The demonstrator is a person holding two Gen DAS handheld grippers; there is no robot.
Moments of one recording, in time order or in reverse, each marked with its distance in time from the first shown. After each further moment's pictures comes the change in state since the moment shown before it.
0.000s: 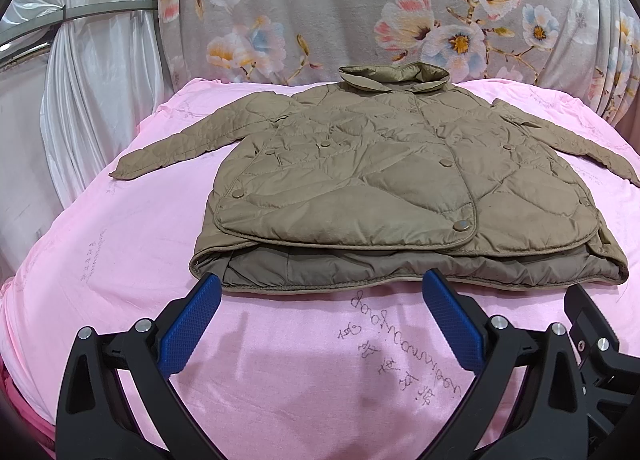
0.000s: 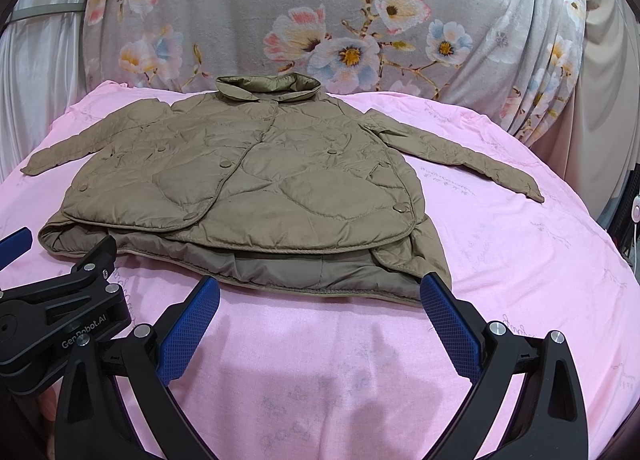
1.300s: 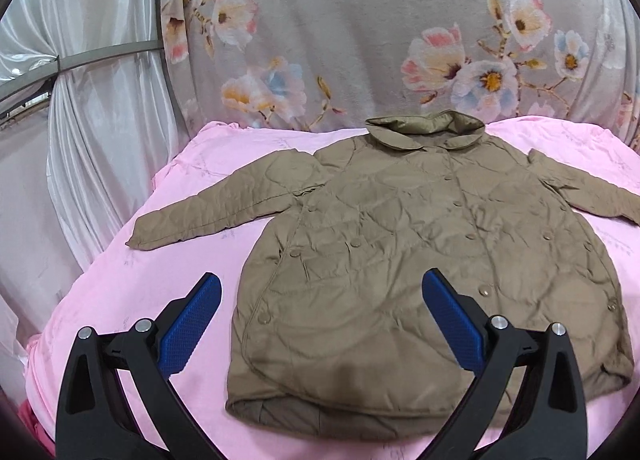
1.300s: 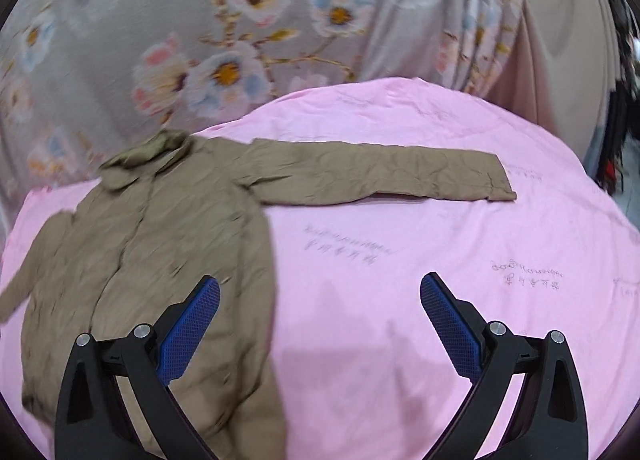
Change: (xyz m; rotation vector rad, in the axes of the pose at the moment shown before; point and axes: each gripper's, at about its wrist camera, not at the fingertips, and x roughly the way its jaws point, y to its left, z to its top) left arm 0.031 0.005 0.110 0.016 -0.064 0.100; right arm 0.109 -0.184 0.095 0.350 0.063 -0.060
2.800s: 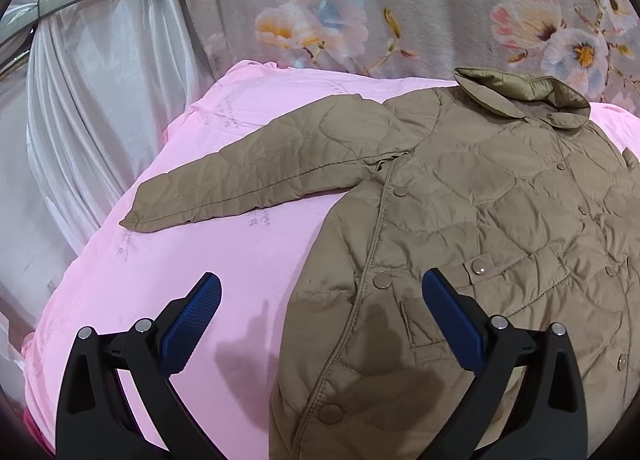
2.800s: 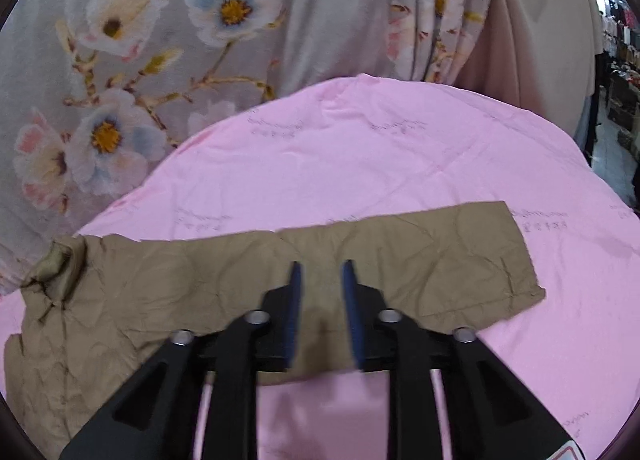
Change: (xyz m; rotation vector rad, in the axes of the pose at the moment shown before) left arm 0.141 0.063 0.015 -0.070 0.195 0.114; right arm 0.154 -0.074 0.135 0.184 0.022 -0.146
